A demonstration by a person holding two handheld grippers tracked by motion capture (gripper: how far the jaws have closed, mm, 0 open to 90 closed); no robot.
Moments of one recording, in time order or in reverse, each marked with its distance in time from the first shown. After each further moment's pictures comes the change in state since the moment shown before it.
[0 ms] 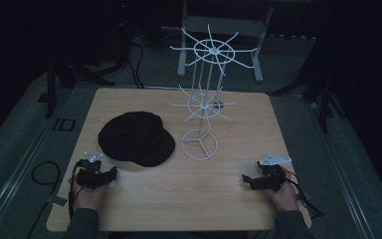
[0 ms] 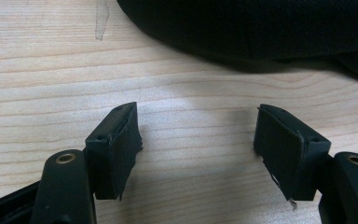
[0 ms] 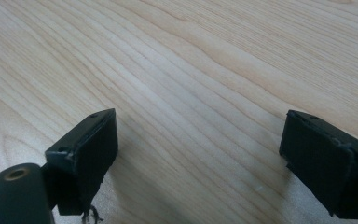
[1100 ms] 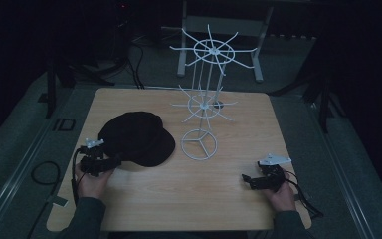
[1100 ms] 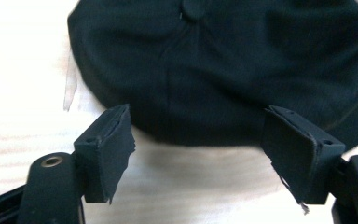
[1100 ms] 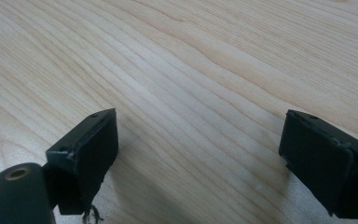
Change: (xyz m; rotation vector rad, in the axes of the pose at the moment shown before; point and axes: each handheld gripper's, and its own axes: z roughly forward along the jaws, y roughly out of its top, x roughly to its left) left arm -0.011 0.047 -0.019 -0.084 -0.123 -0.086; right arm 0.001 0.000 0.000 0.001 -0.015 0.014
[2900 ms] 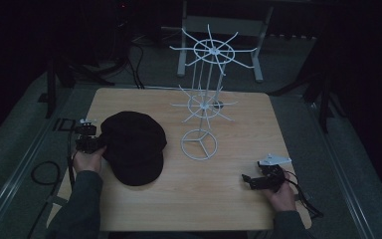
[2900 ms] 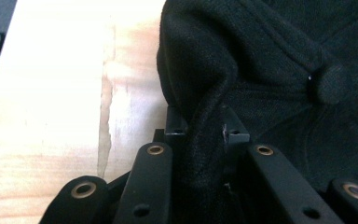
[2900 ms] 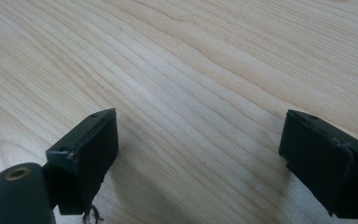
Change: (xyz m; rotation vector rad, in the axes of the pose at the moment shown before) left arm 0.040 0.054 0.029 0.066 -0.021 -0.069; right arm 0.000 0.000 0.000 0.000 0.000 0.003
